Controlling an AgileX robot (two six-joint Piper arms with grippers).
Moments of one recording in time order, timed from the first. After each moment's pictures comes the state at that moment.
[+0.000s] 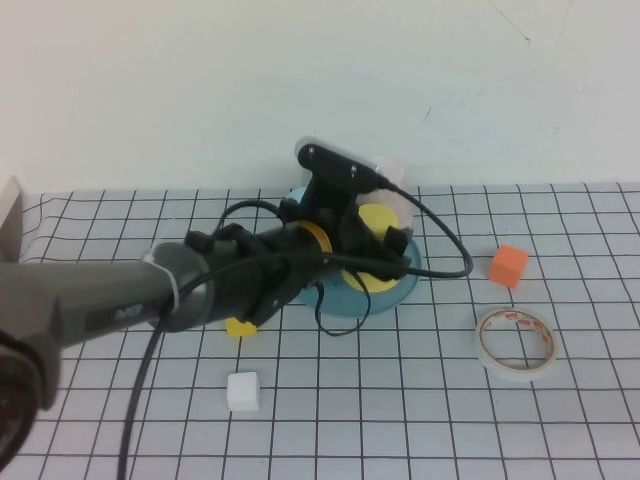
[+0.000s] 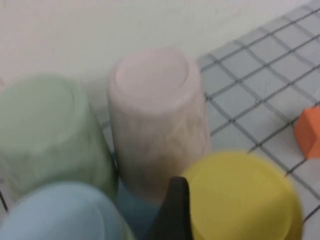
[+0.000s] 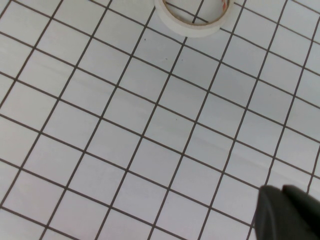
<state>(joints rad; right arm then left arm) 0.68 0.79 -0.57 -0.40 0.91 0.42 -0.59 2.01 -1.29 0.26 -0.24 -0.29</state>
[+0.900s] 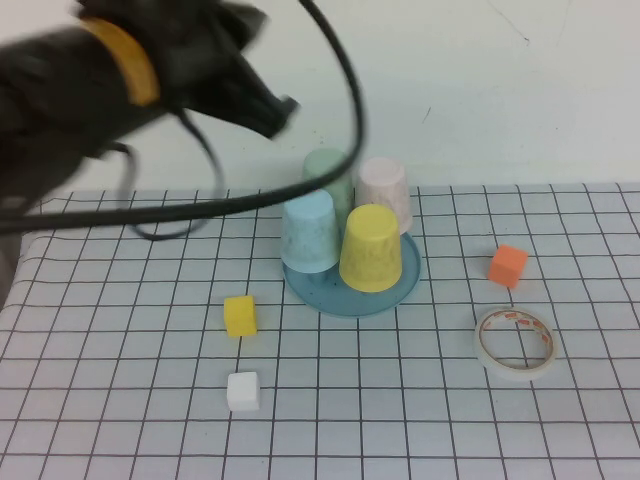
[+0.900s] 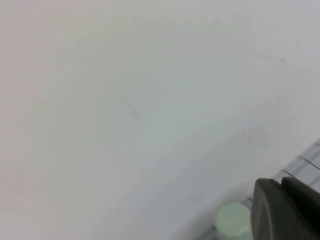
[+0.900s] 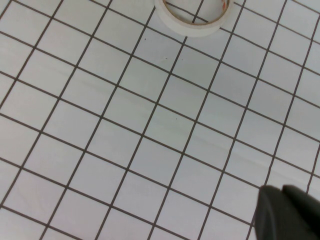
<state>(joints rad) 0.68 0.79 -0.57 -0.40 0.91 0.42 -0.59 1.32 -1.29 0.49 0.26 -0.19</state>
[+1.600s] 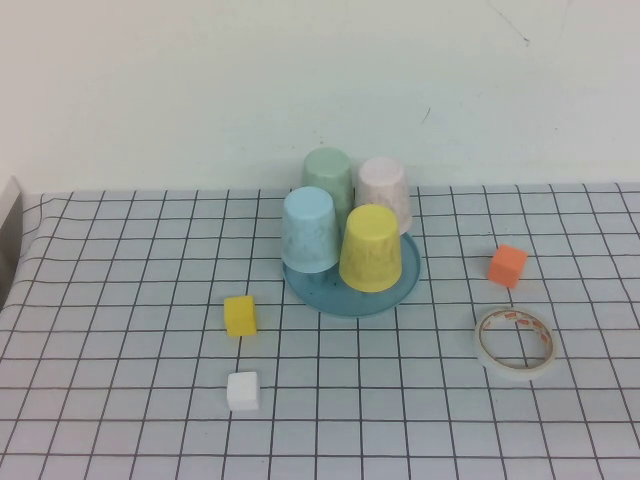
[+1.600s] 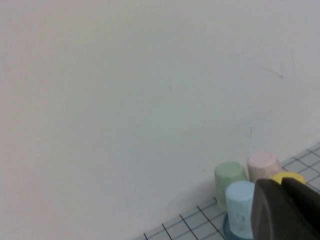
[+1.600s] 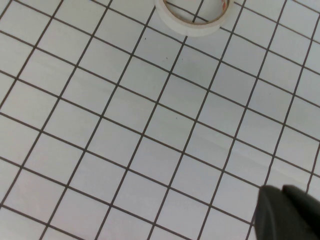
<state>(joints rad) 0.68 0.79 -0.57 -0.40 0.91 0.42 -0.59 0.47 -0.69 0.52 0.33 -0.29</state>
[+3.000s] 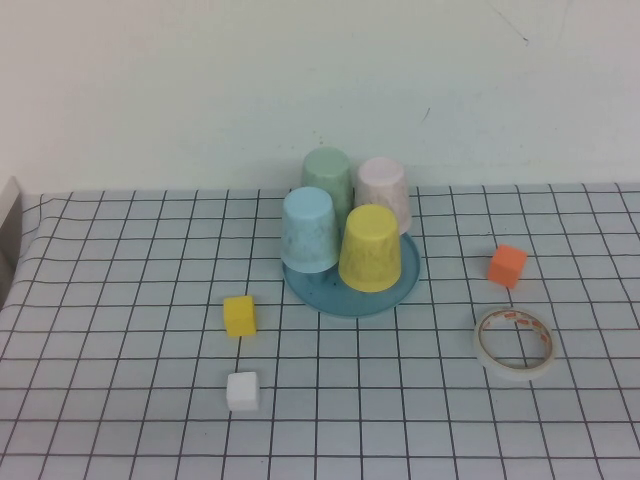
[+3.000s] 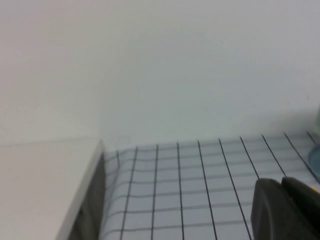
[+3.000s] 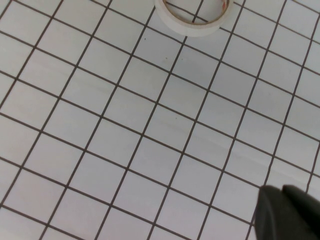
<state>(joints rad) 0.68 0.79 -0.57 -0.40 0.91 0.42 -0.10 0.05 -0.19 0.35 0.27 -0.33</state>
